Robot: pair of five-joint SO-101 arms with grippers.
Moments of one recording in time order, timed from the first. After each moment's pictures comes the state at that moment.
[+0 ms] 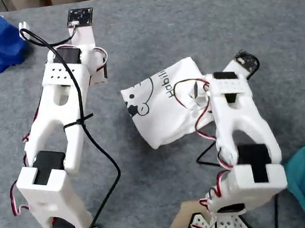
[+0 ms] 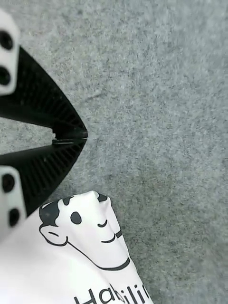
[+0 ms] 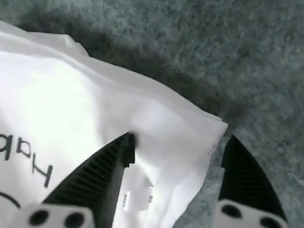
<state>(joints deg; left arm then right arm) 6.0 14.9 -13.5 70.3 -2.1 1.1 6.7 28.3 52.9 -55.5</state>
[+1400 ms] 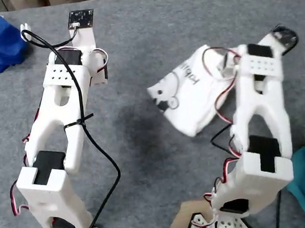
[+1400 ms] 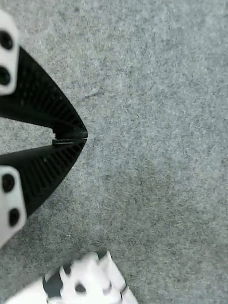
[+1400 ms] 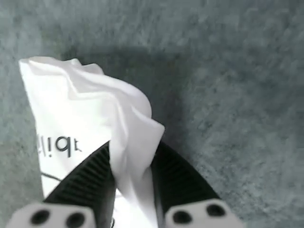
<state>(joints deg) 6.0 14.9 -12.3 68.6 -2.1 13.0 10.7 2.9 67.2 -50.5</state>
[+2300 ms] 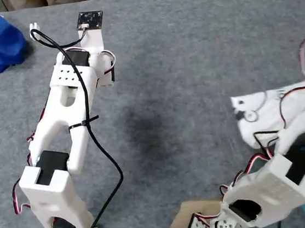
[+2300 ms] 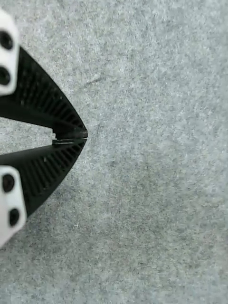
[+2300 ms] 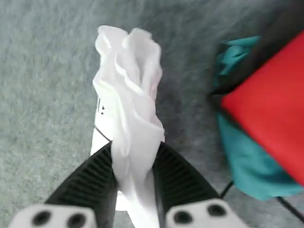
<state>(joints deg) 8.4 14.9 -11.7 68.7 -2.1 43.8 10.7 -24.4 95.3 -37.7</state>
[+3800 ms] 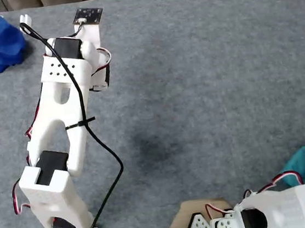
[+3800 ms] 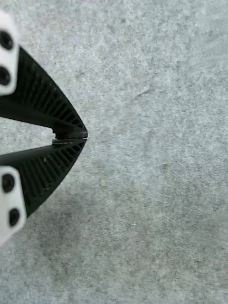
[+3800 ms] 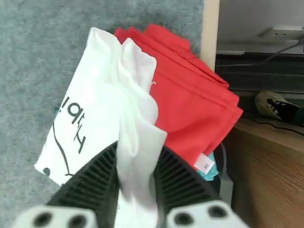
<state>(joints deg) 8.4 14.9 -28.0 95.1 -5.4 83.6 8.1 -32.5 100.4 -9.4</state>
